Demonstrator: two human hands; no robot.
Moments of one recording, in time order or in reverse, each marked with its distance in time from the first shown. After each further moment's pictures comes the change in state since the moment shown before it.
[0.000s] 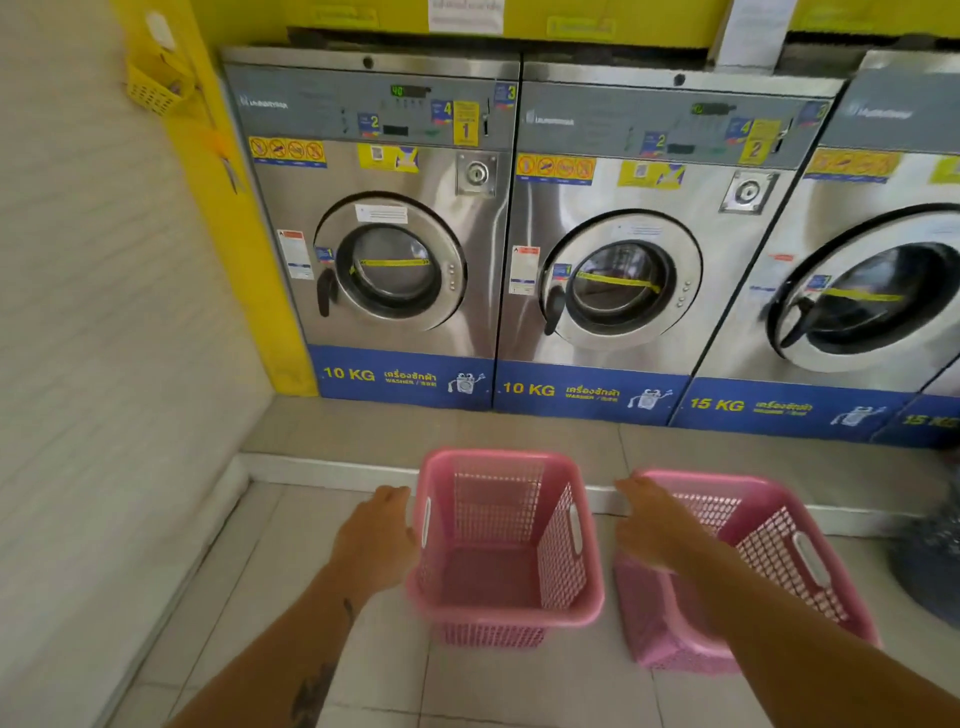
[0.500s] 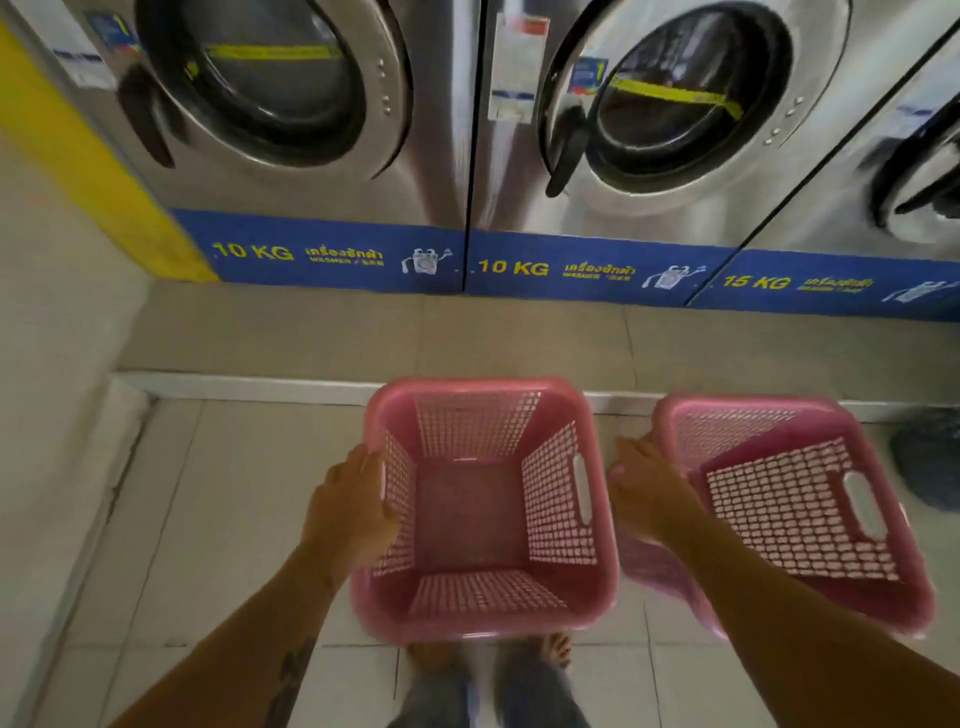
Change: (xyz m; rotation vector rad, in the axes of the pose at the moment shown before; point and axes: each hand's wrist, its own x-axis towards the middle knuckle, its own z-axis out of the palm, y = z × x) left_hand 0.248 -0.046 0.147 0.112 -0.202 0.009; right_hand 0.246 0.066 0.101 -0.193 -0.128 0.079
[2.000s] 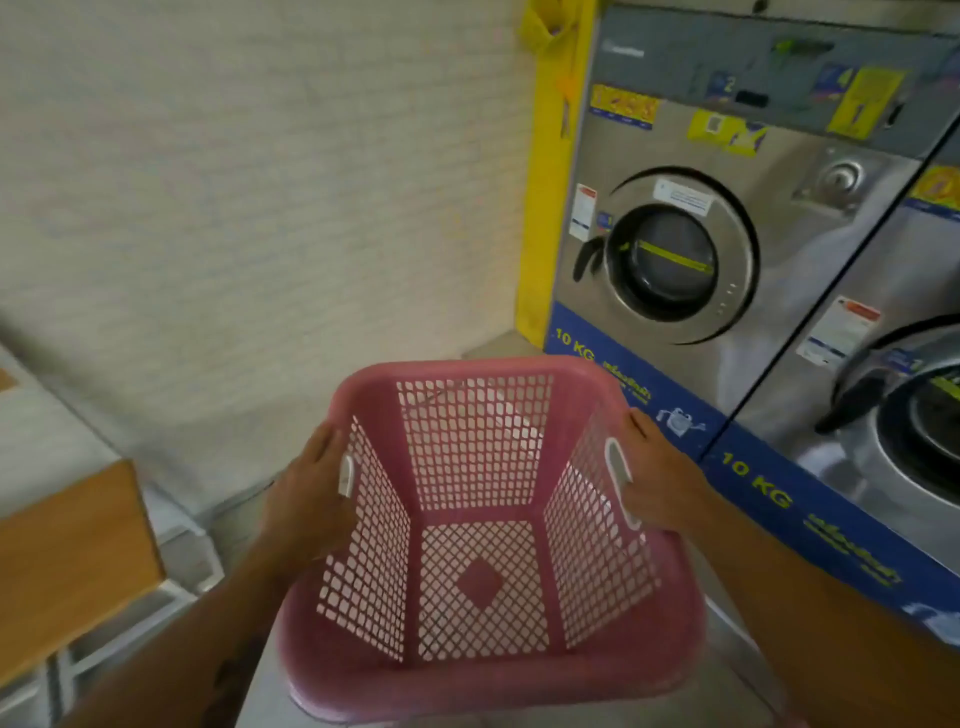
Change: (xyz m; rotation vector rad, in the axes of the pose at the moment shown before) left_hand -0.357 0.031 -0.072 -0.131 0.633 -0.765; right_hand -0.067 -0.141 -0.141 -0.115 0.060 -0.980
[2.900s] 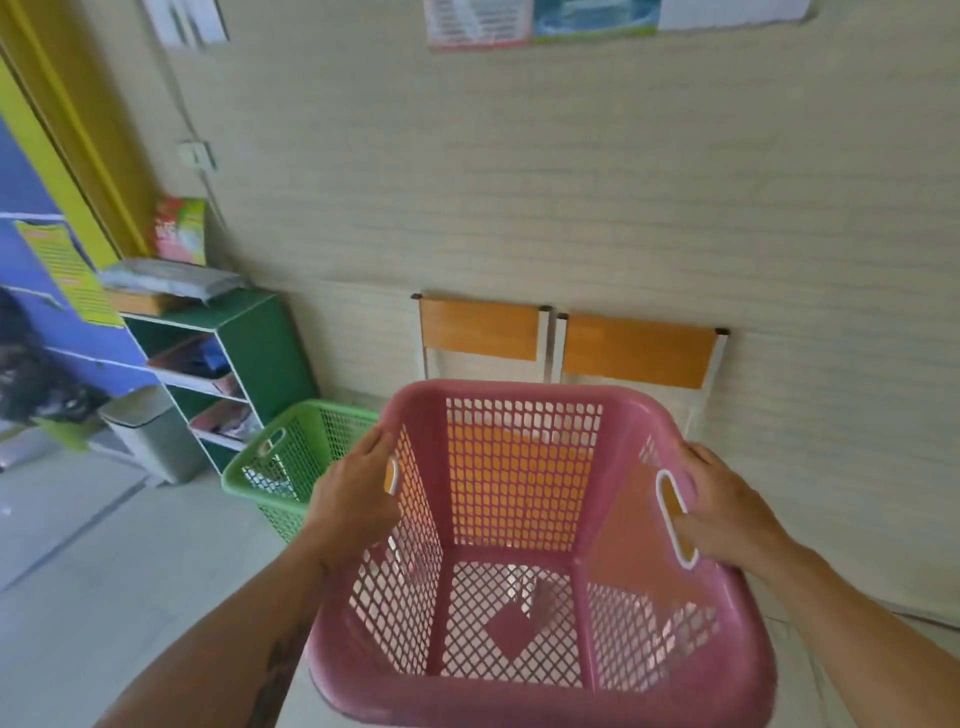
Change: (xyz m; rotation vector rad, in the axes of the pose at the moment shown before) left_hand -0.473 -0.550 -0.279 0.126 0.402 -0.806; right_hand -0.122 -0.751 0.203 0.092 -0.201 -0.814
